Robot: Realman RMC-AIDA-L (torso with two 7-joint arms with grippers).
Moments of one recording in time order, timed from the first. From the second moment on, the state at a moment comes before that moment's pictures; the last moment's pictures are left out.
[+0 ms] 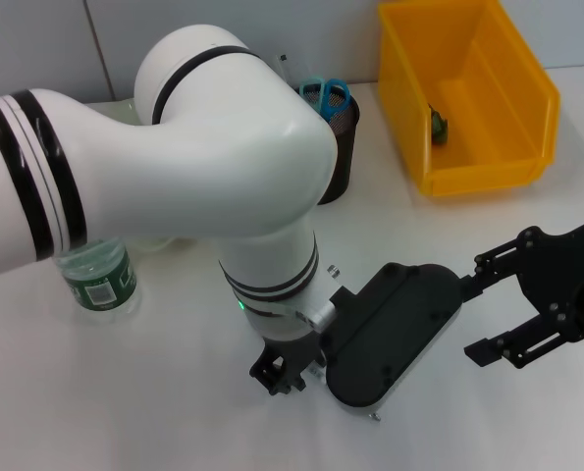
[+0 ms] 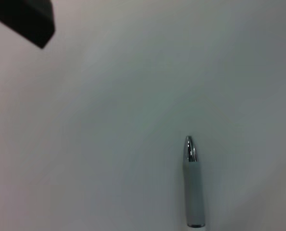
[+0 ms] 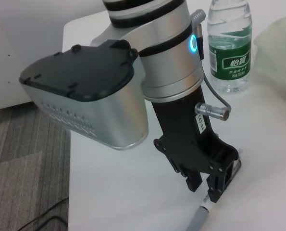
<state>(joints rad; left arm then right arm) -1.12 -2.08 2.27 0.99 2.26 1.23 -1.76 0.63 2.03 -0.72 -1.11 -2.41 -2.03 1.58</state>
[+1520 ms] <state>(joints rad) -1.10 -2.08 2.28 1.00 2.28 1.21 -1.76 0.65 2.05 -0.73 -1.11 -2.41 -2.03 1.58</state>
